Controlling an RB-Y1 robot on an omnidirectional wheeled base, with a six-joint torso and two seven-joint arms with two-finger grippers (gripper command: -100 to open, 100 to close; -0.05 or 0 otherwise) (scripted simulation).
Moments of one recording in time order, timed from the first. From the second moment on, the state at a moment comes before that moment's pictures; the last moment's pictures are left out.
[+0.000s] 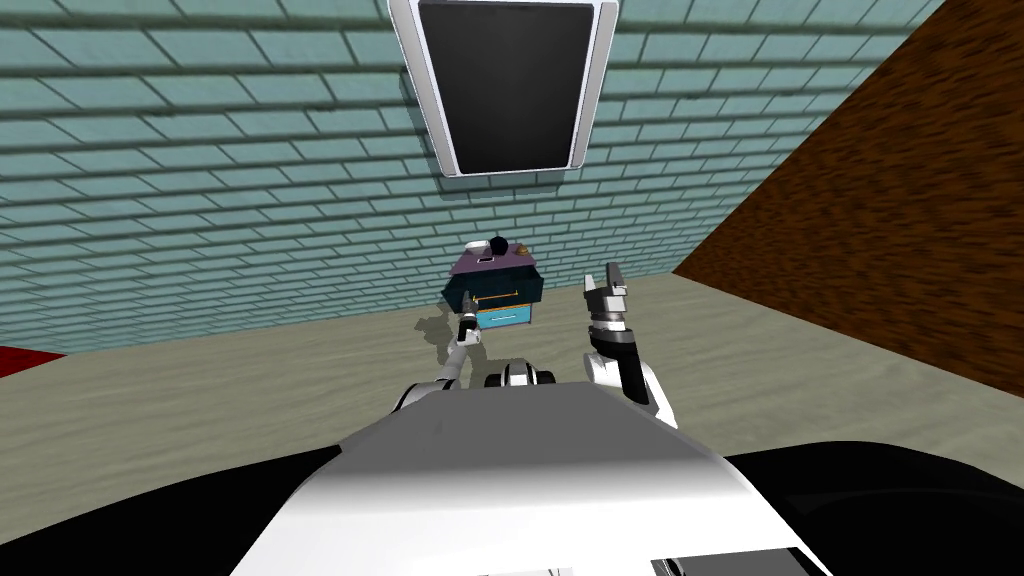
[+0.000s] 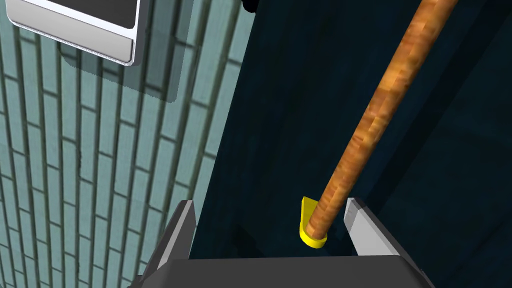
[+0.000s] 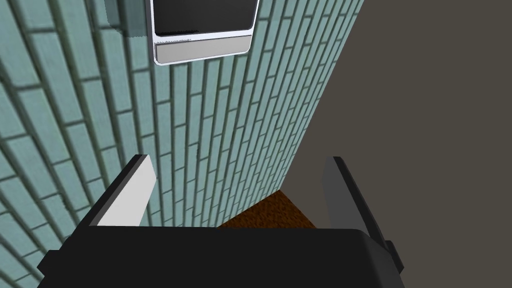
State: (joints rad) left arm -0.38 0.08 0.16 -0.84 0.10 -0.61 0.24; right arm 0.47 -0.01 -0.02 -2.37 0.12 -0.38 -0.12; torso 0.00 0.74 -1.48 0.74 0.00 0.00
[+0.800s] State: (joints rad) left arm -0.44 0.06 0.17 -0.82 0.09 -0.55 0.23; right arm 0.47 -0.01 -0.02 -2.37 0.12 -0.38 -0.12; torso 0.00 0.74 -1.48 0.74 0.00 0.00
